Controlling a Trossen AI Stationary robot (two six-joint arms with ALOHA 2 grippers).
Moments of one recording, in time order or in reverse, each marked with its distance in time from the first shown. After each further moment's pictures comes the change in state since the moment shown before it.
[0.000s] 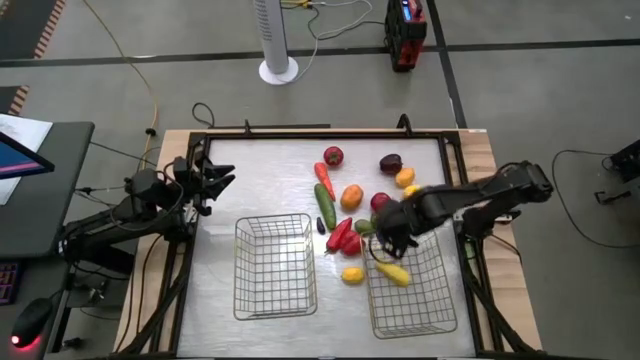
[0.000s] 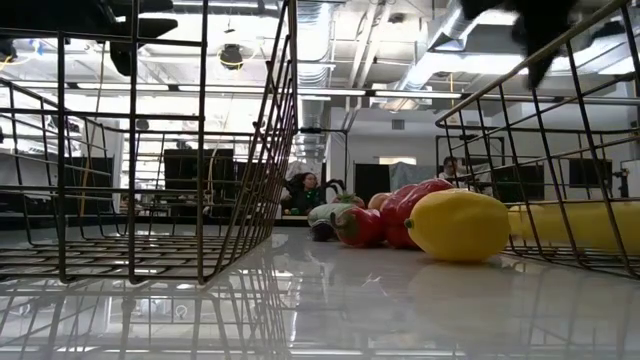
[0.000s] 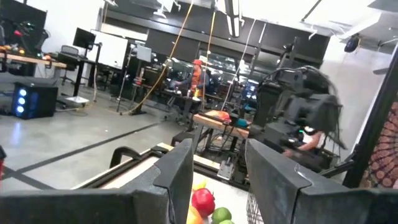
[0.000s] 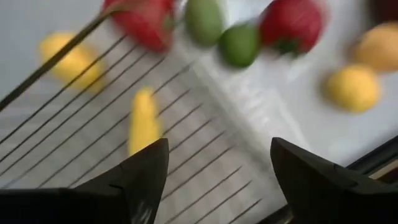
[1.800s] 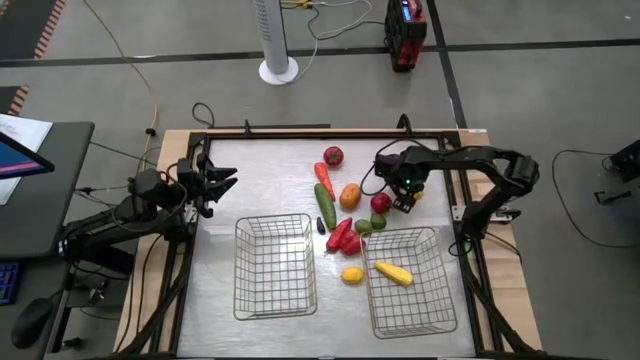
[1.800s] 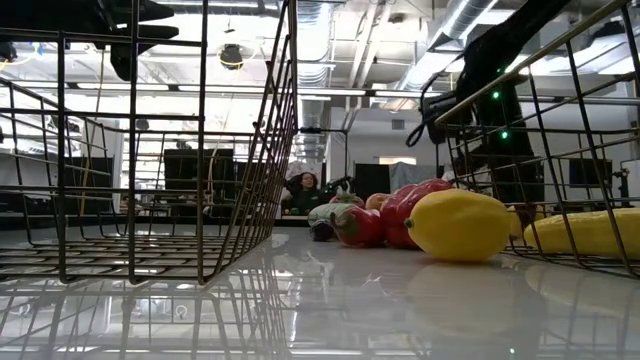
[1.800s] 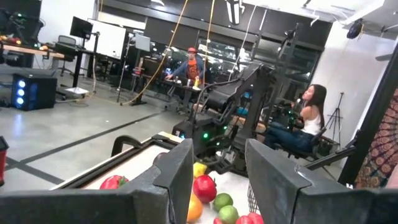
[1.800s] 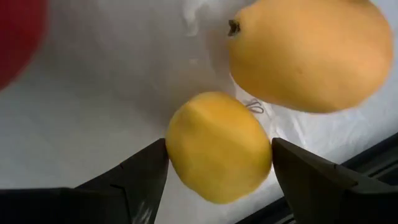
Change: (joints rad) left arm 0.000 0.000 -0.003 -0.042 0.015 0.022; right arm -0.728 0.112 -0.521 0.420 0.023 -0.728
